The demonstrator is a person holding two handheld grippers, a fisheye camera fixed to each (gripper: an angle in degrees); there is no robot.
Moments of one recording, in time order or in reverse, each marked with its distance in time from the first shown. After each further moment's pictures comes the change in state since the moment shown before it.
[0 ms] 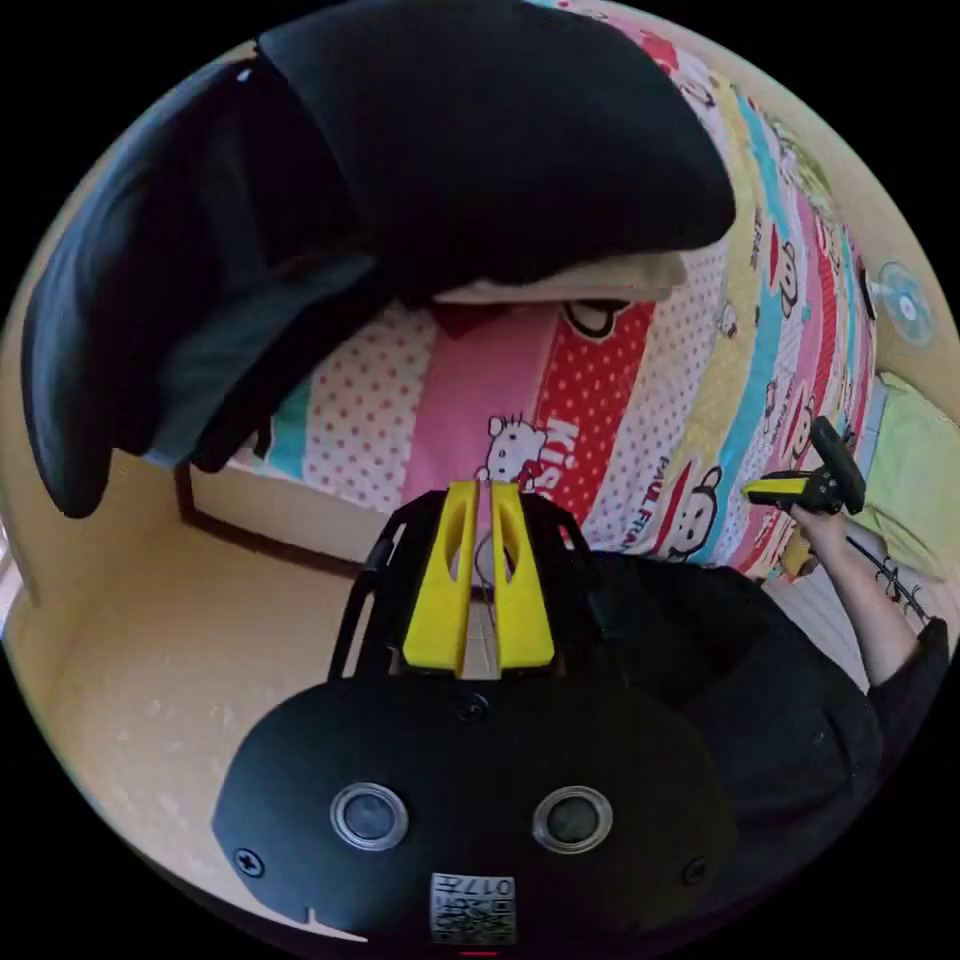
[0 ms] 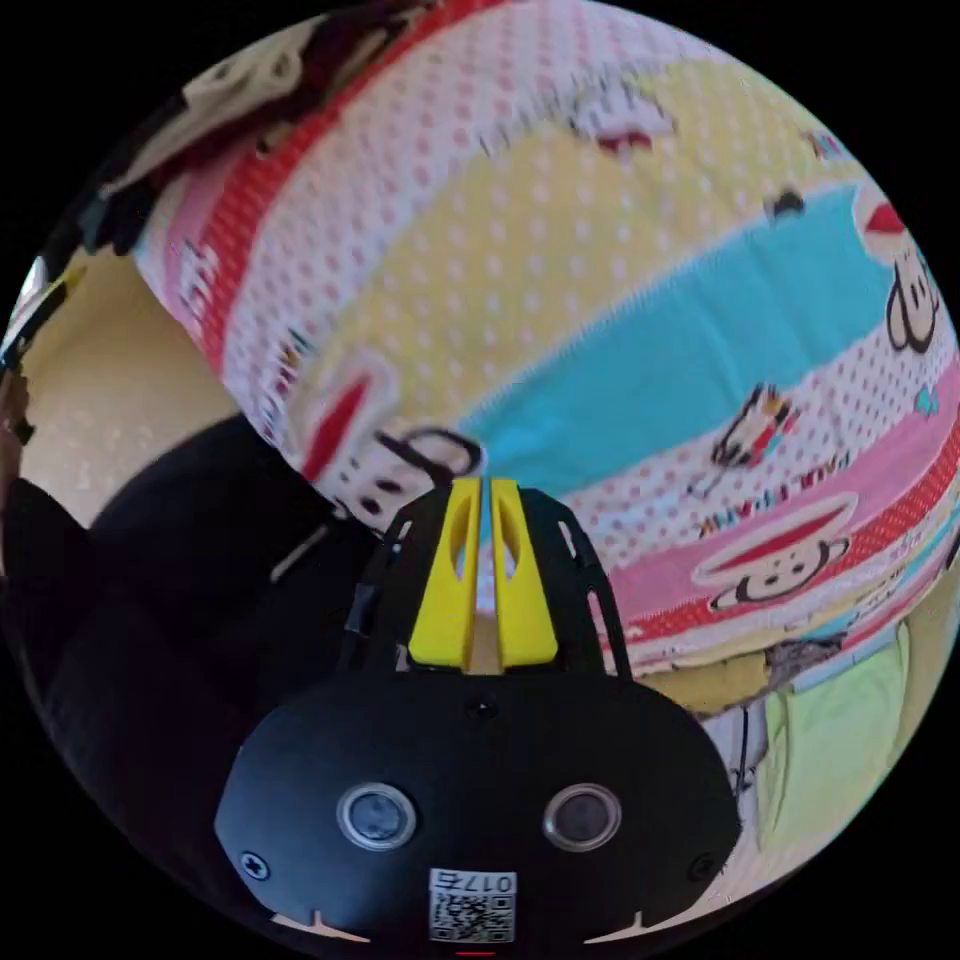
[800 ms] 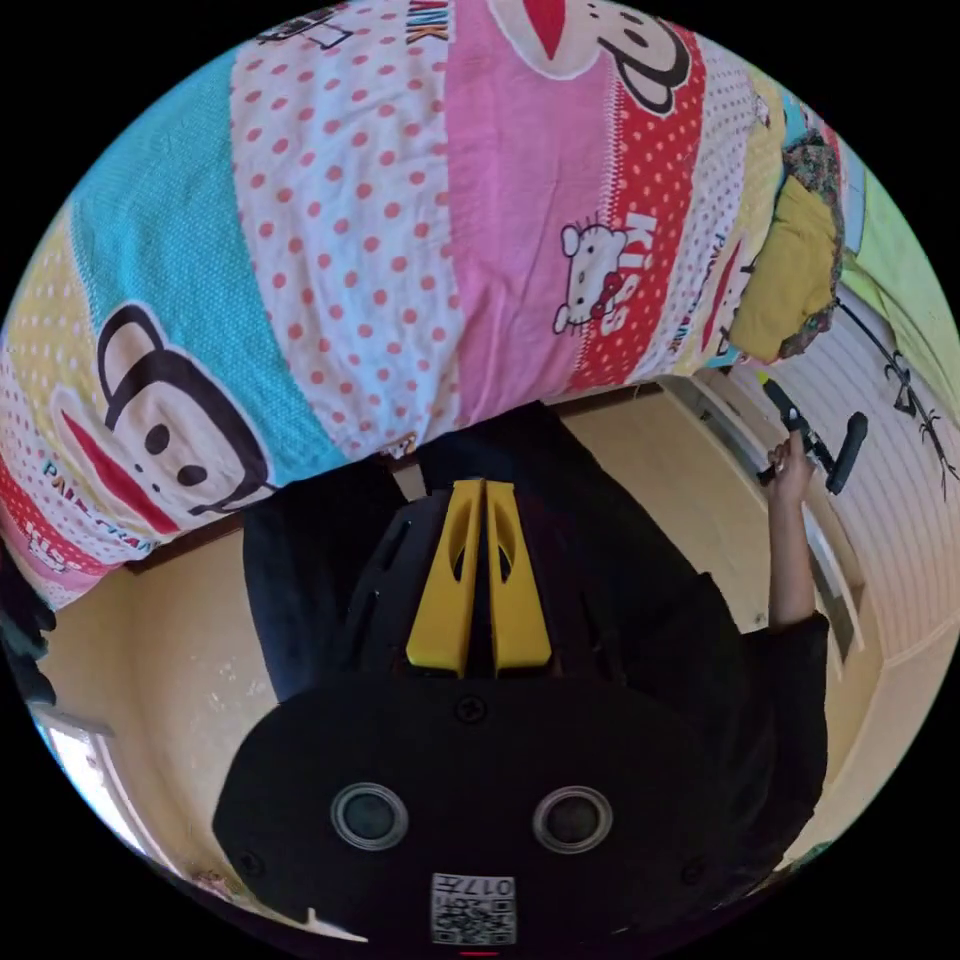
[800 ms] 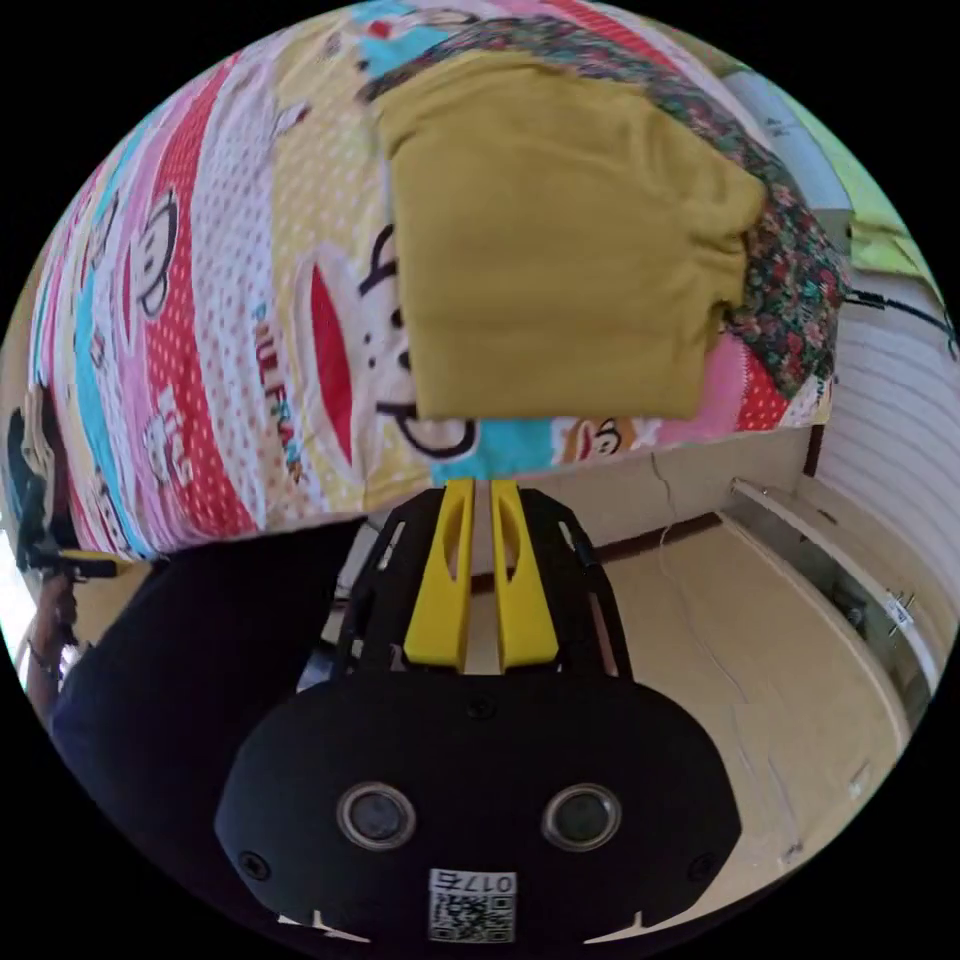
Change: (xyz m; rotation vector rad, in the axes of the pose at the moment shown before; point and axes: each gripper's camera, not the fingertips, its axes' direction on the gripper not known) left arm 0.332 0.044 0.232 -0.512 0.039 0.403; right arm 0.261 0.592 0.077 0.451 -0.366 0.998
